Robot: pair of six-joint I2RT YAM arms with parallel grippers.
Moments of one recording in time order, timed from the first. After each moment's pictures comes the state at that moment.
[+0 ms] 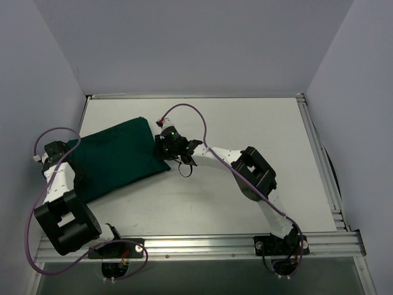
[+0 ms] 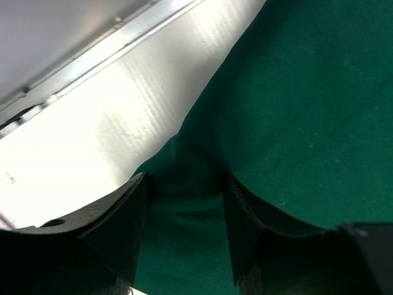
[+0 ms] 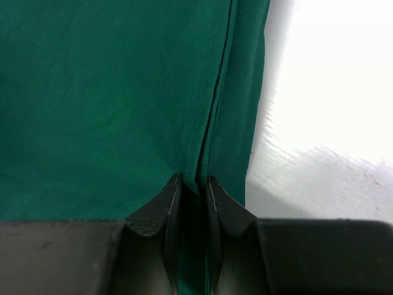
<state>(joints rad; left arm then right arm) 0.53 1.36 0.88 -0.61 -0.27 -0.45 0.89 2.20 1.61 -0.01 0.00 0.53</state>
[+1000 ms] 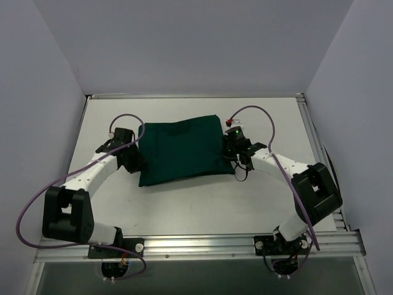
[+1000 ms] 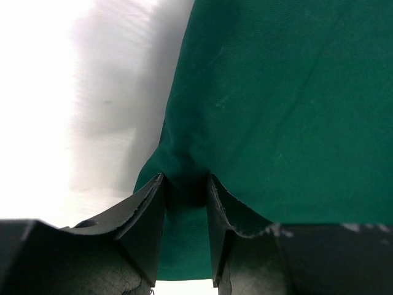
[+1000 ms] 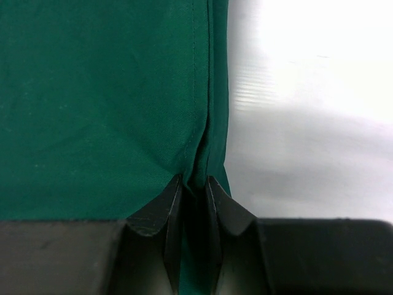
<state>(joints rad) -0.15 1.40 0.90 -0.56 0.01 -0.72 0.53 1.60 0.94 -0.16 0.15 0.43</state>
